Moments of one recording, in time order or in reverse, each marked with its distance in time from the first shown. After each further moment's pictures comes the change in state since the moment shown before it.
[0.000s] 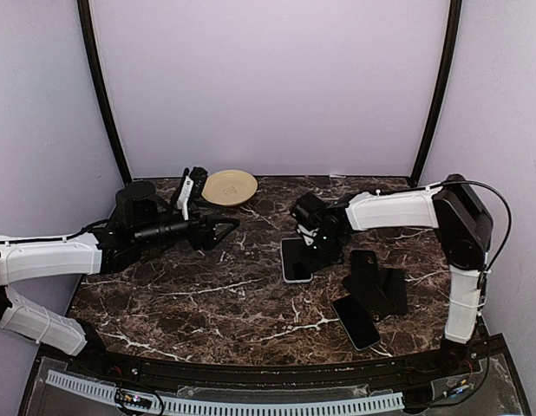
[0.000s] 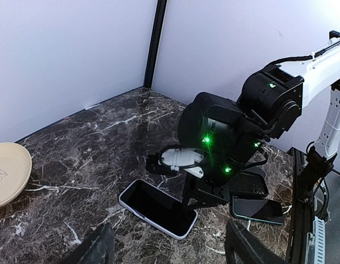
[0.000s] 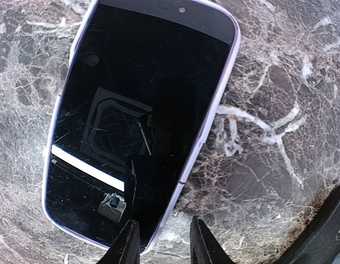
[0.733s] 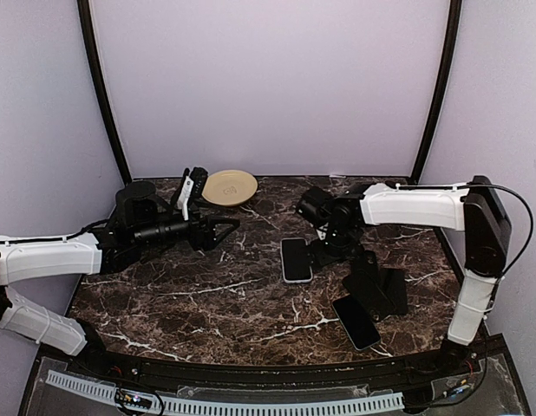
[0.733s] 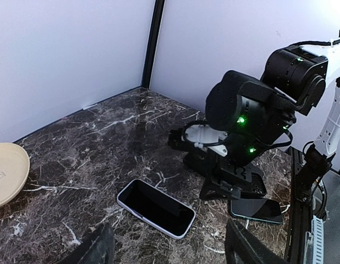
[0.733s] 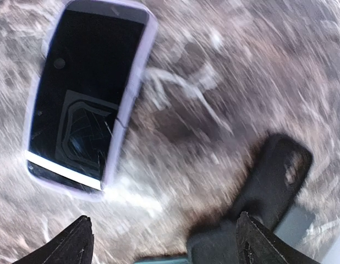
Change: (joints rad) left arm 0.000 0.000 0.000 0.000 0.009 0.000; right arm 0.036 -0.110 0.024 -0.200 0.172 0.072
